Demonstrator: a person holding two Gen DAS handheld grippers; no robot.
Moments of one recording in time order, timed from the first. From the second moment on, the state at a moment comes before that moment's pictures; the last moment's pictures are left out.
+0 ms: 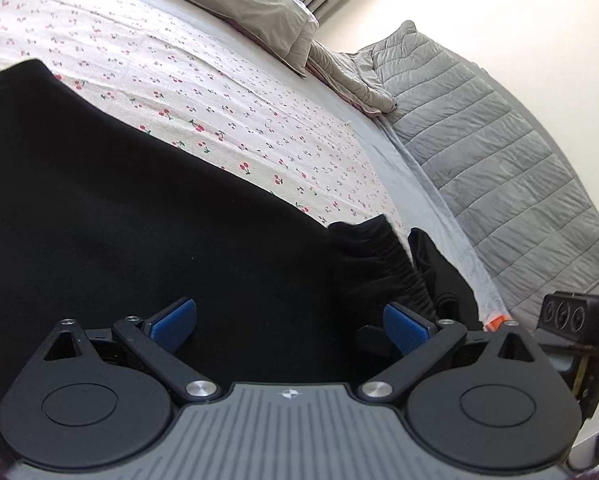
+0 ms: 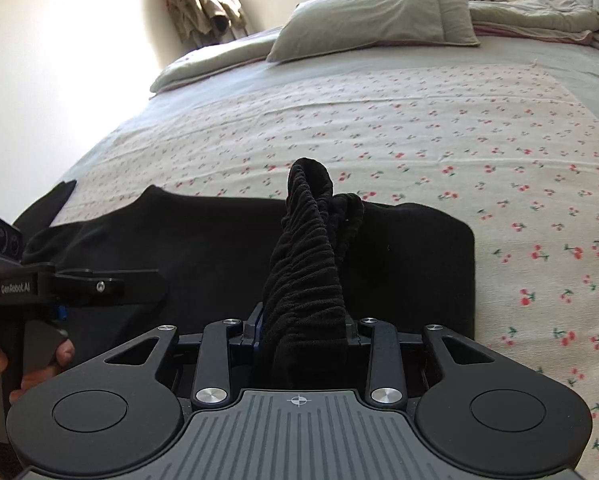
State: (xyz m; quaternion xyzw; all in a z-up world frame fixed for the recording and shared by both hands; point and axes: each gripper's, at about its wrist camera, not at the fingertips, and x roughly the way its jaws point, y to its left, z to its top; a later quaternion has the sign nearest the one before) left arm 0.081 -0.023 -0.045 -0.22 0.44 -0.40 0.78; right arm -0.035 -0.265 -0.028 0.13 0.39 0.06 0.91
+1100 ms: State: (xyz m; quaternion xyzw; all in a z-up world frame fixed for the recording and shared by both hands) left arm 0.081 -0.052 -0.059 -0.22 0.47 -0.43 0.73; right arm -0.063 -0.234 -0.010 0.16 0.39 0.28 0.86
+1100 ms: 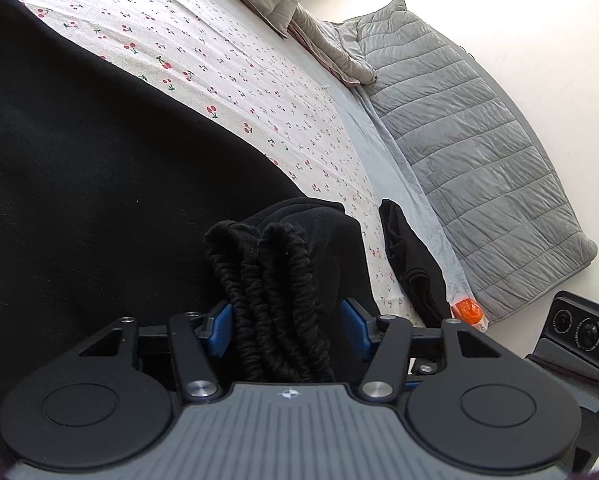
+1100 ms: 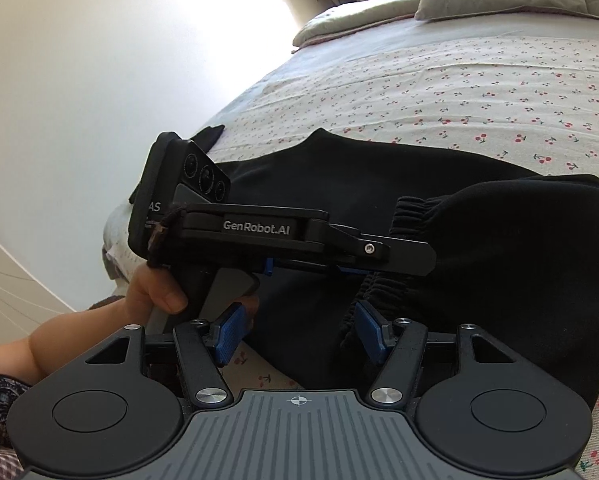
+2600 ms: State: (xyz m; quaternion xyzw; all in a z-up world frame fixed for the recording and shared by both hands) left arm 0.109 0.107 0.020 -0.05 0.45 -0.22 0.87; right arm -0.019 -0.225 -0.017 0.13 0.43 0.20 0.87
